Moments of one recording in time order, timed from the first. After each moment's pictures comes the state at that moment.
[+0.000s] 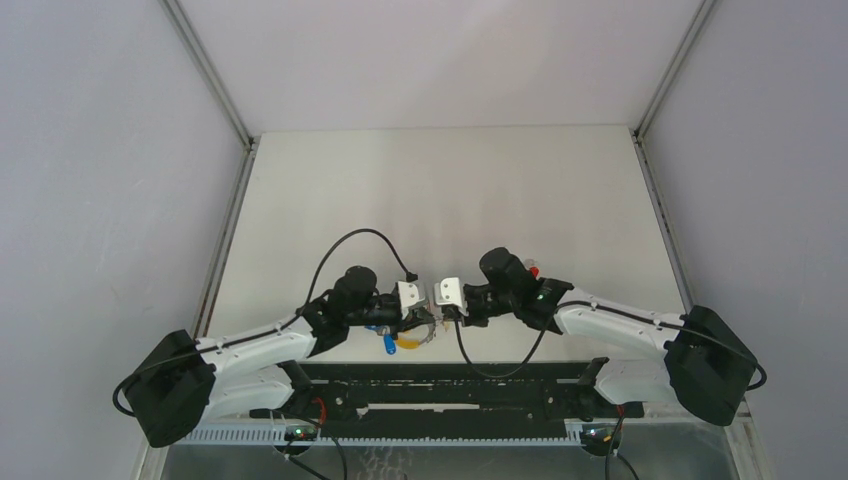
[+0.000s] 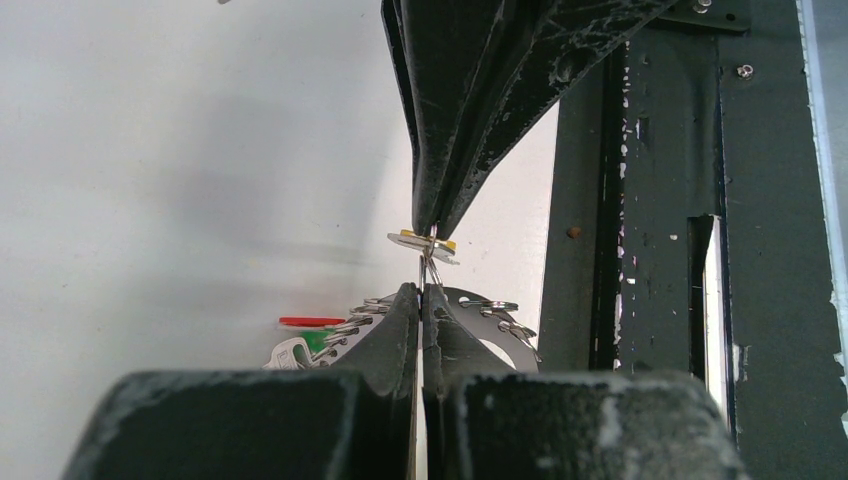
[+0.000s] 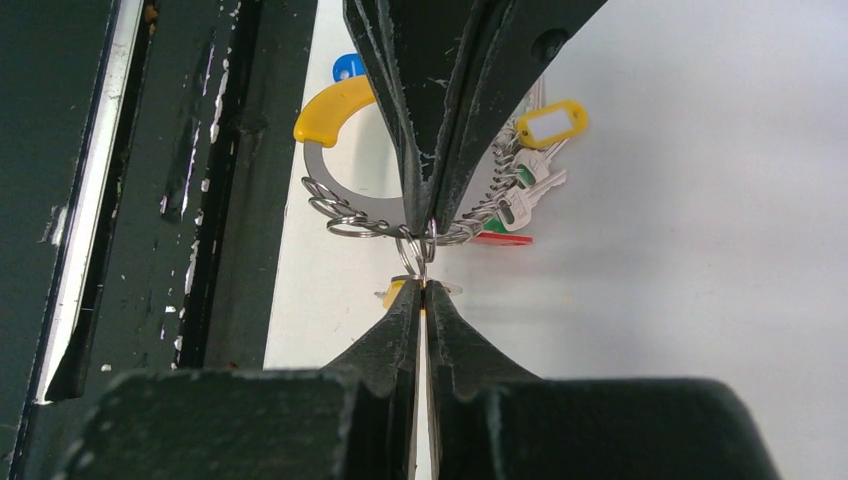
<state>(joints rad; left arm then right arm) -0.83 1.08 0.37 0.28 0.54 0.20 0.88 1.23 0.62 -0.09 -0.58 -0.60</state>
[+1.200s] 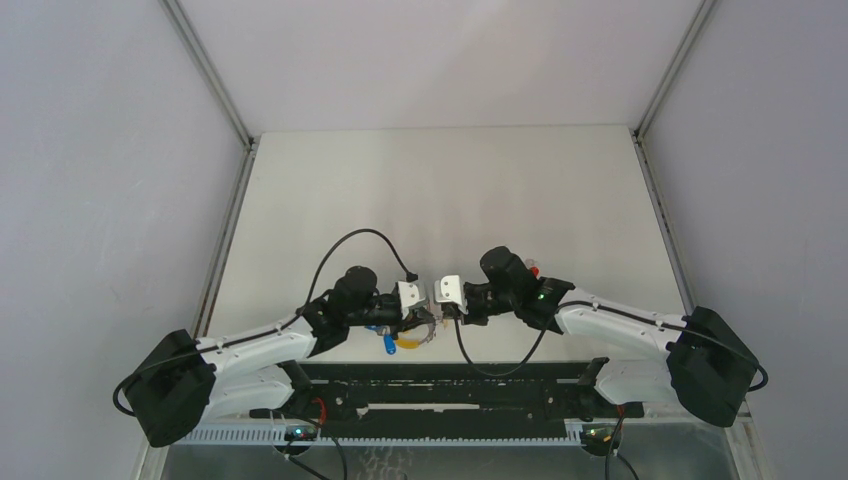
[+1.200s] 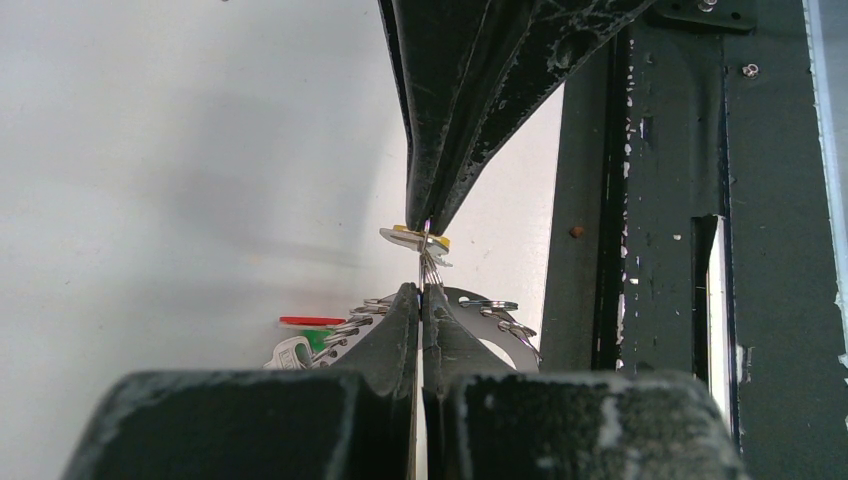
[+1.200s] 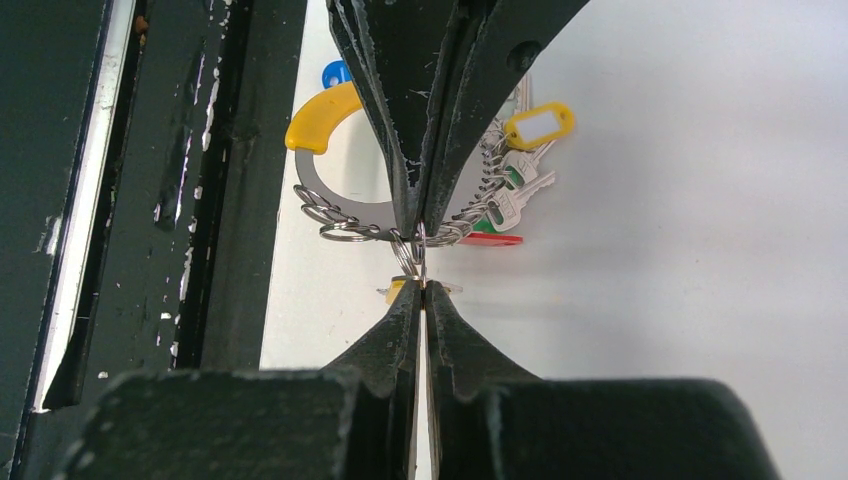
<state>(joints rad) -0.83 1.09 0.37 0.28 0.53 0.20 0.88 1.22 0.63 -0.08 -0.56 -0.59</state>
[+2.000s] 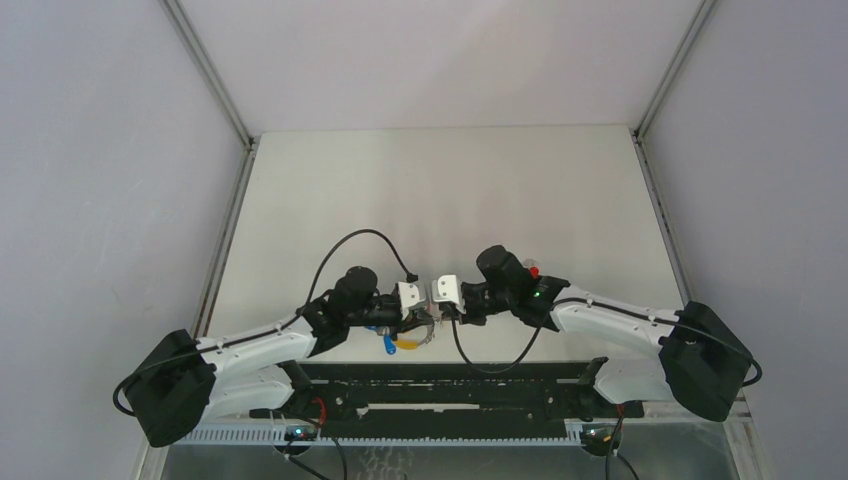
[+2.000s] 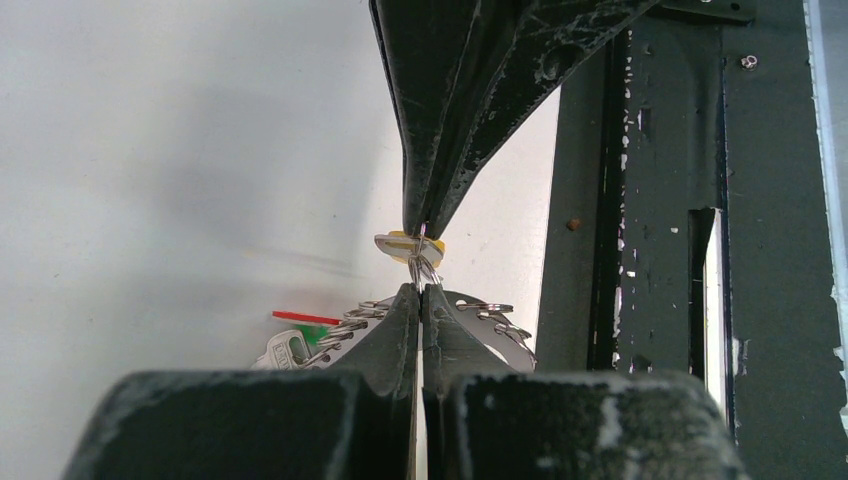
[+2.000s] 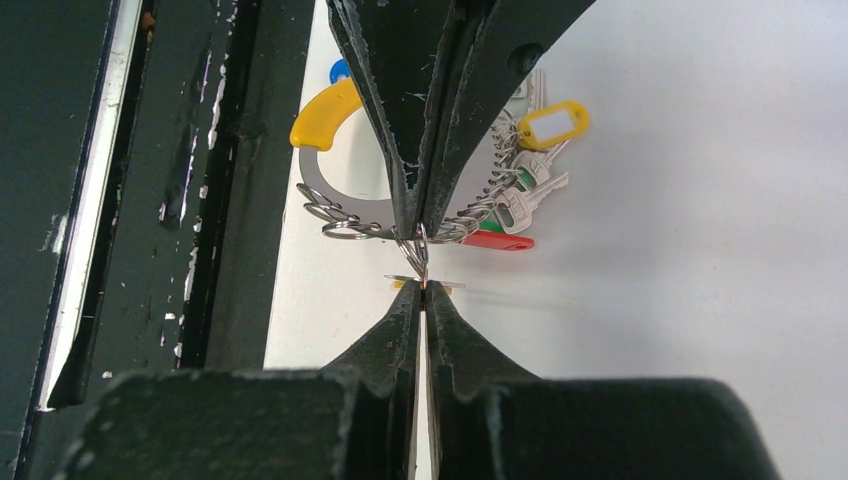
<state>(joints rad) -0.83 1.09 0.37 0.27 0.53 0.19 0.88 1.26 0.64 -0.09 -0.58 -0.59</state>
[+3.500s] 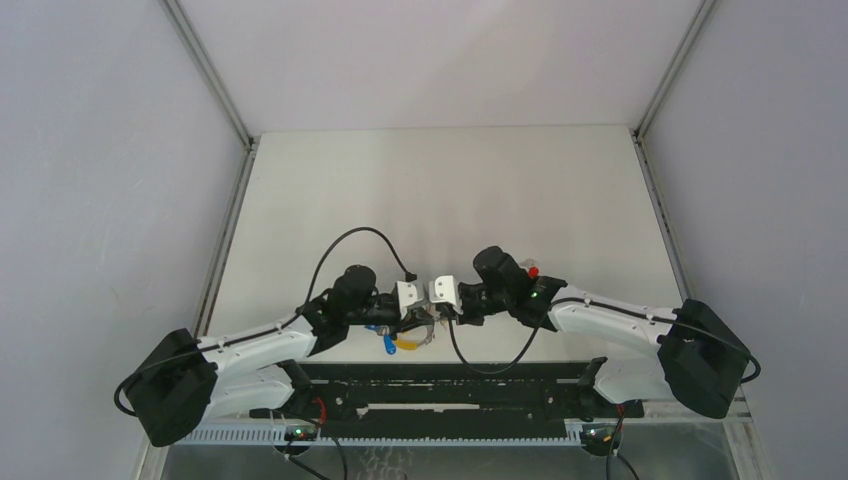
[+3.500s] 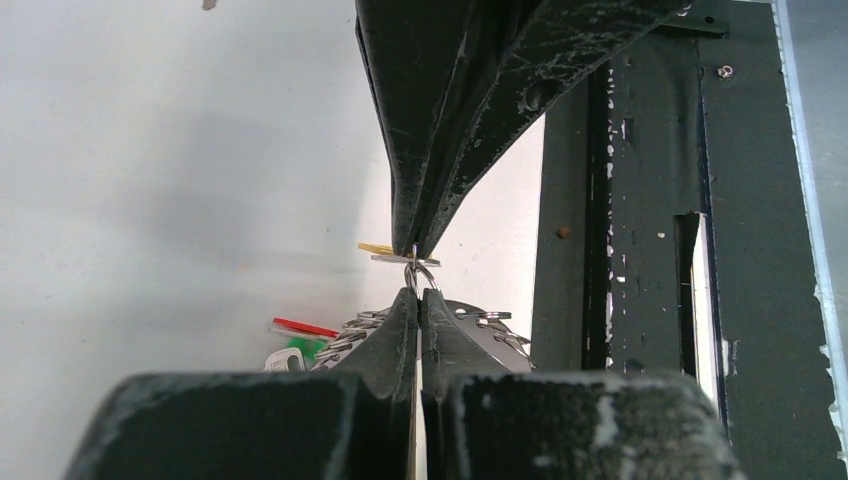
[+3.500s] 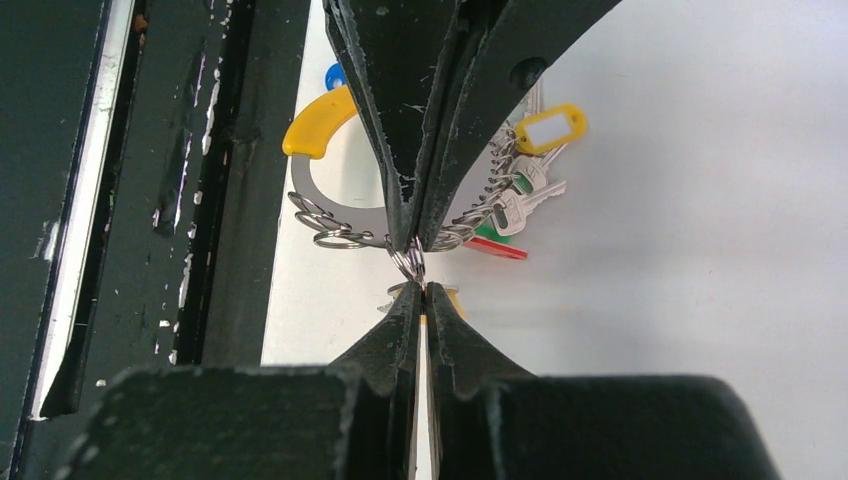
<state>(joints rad) -0.82 1.10 0.37 0.29 0.57 0.19 0.91 1.27 0.66 -0.09 -0.55 -0.58</state>
